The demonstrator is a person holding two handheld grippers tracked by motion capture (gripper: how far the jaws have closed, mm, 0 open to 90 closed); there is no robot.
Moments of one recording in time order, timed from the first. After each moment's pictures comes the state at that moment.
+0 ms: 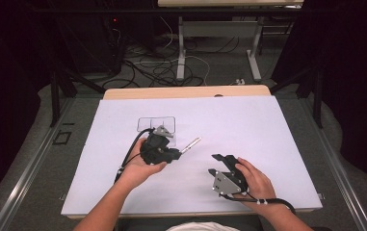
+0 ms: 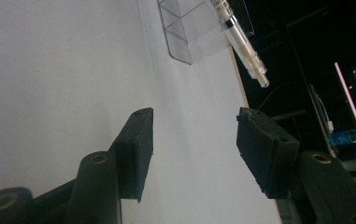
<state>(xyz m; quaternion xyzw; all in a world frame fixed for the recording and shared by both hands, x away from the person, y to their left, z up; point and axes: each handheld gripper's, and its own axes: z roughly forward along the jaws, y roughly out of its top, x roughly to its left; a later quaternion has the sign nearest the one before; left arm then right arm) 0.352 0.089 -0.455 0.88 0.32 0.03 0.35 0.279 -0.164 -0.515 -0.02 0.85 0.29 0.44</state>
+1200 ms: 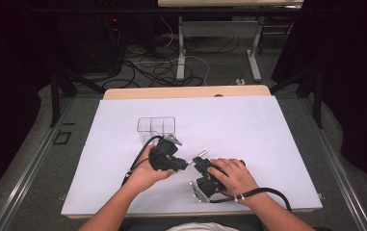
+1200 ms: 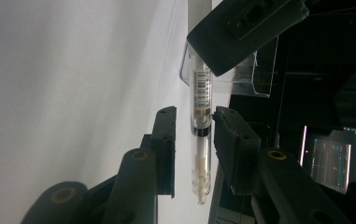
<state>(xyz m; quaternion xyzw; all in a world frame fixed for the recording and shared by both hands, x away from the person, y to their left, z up) 0.347 0.068 -0.476 0.89 0.31 -0.02 0.32 0.288 -0.109 -0.523 -0.22 0.83 0.15 0.50</state>
